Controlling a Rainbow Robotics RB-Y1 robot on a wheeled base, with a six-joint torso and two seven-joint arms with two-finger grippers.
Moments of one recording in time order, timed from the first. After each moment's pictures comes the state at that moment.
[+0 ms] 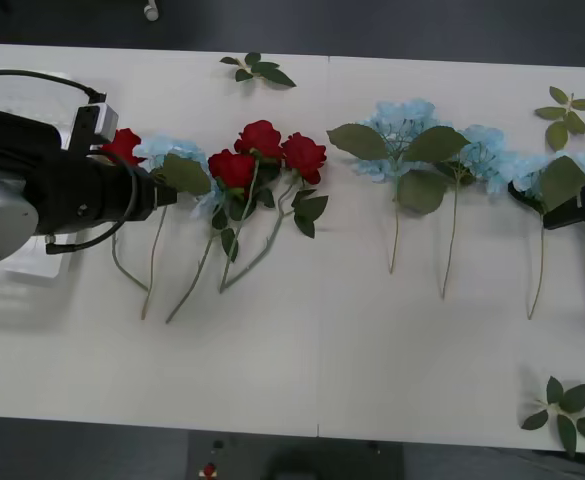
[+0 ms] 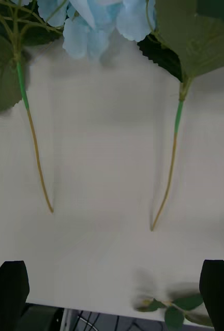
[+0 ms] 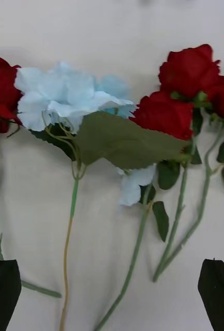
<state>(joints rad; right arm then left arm) -0.87 -1.52 1.05 -1.59 -1.75 0.90 1.18 -0.42 0.94 -0.37 -2.03 0.73 1.17 -0.86</state>
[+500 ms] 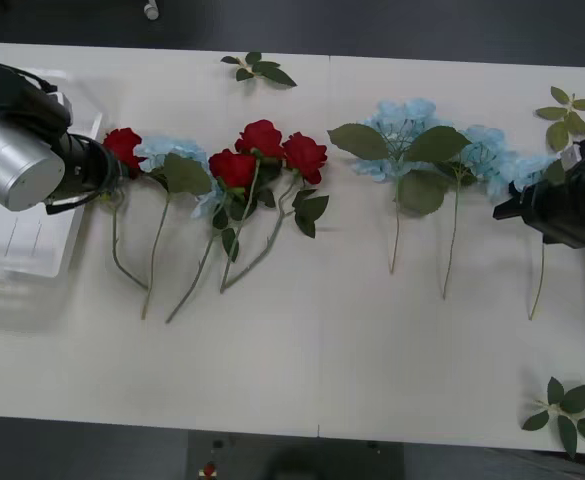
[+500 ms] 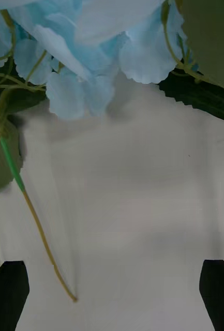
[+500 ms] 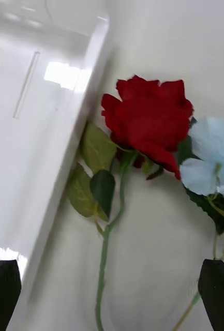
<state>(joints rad) -0.87 -1.29 1.16 -1.36 -1.73 0.65 1.08 -0.65 0.94 -0.54 -1.64 0.61 1.20 -0.65</state>
